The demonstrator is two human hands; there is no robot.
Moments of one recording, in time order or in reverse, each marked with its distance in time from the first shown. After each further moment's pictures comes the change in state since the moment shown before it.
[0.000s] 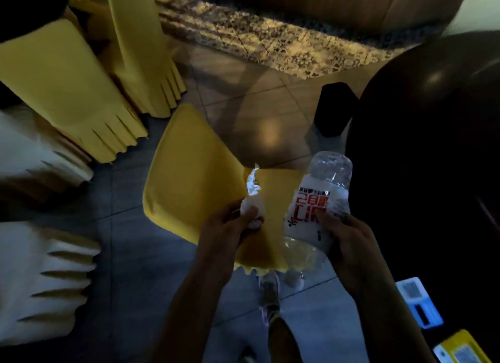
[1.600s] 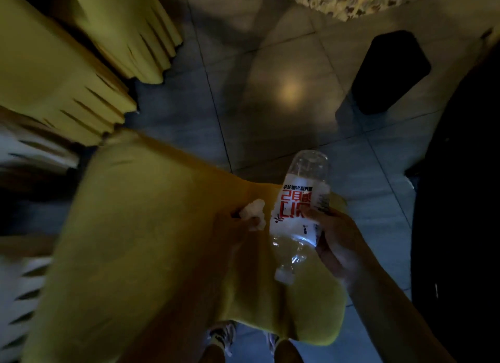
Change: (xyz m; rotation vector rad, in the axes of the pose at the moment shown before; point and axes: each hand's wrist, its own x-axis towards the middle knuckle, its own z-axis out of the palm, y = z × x) left_hand 0.359 -0.029 0.052 0.539 0.058 -0.176; right_hand 0.351 0.012 0.050 -0.064 -0.061 0.430
